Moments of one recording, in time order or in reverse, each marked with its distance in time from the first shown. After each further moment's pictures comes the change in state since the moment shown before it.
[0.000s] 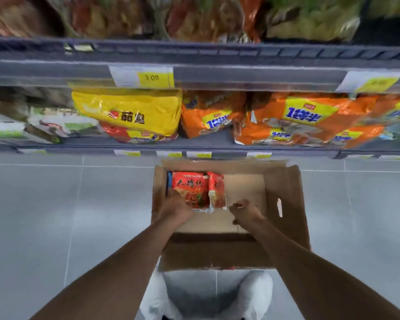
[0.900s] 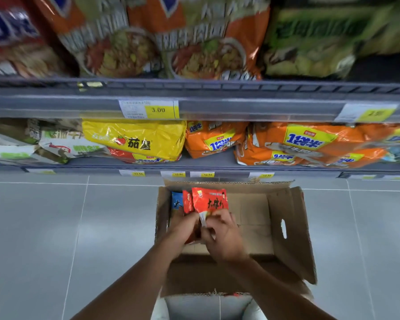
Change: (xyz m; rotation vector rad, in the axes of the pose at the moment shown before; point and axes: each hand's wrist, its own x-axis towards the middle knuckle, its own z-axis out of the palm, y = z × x) left_hand -0.056 0.056 -0.039 -0.831 -0.198 -0.085; right_hand -0.030 -0.038 0.049 -0.200 0.331 -0.756
